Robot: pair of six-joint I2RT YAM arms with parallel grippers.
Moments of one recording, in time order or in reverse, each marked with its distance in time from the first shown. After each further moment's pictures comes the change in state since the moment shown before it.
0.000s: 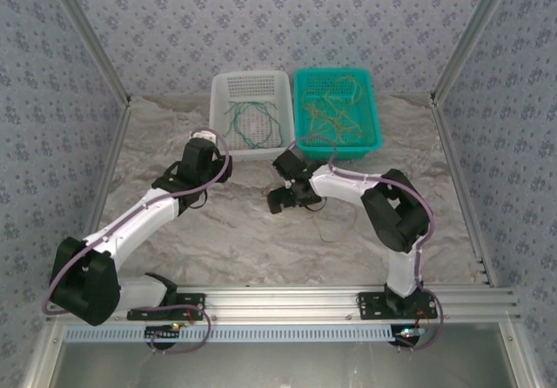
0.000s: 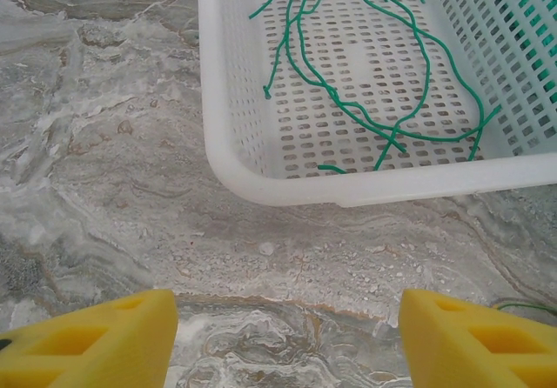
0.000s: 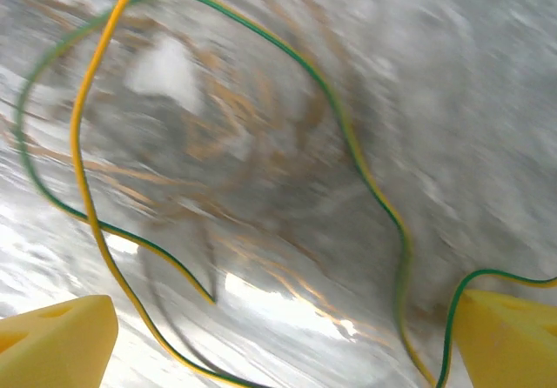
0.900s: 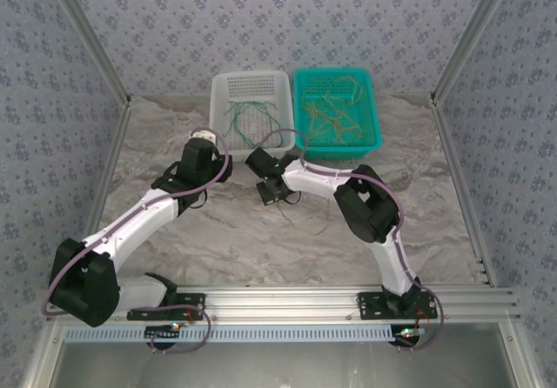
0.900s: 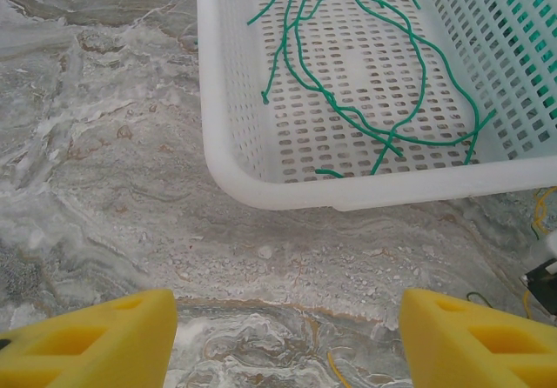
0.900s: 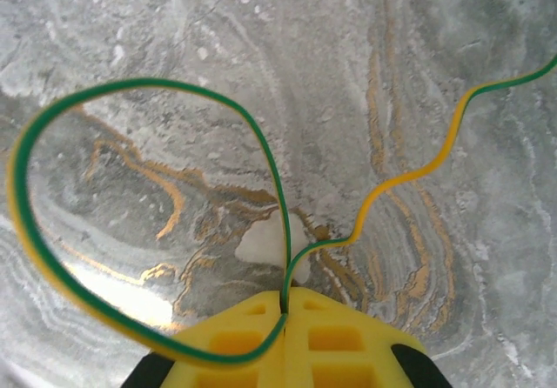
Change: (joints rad) left arm 0.000 -0.008 -0.006 0.007 0.000 0.003; right arm 0.074 0.188 0.267 -0.101 0.158 -0.018
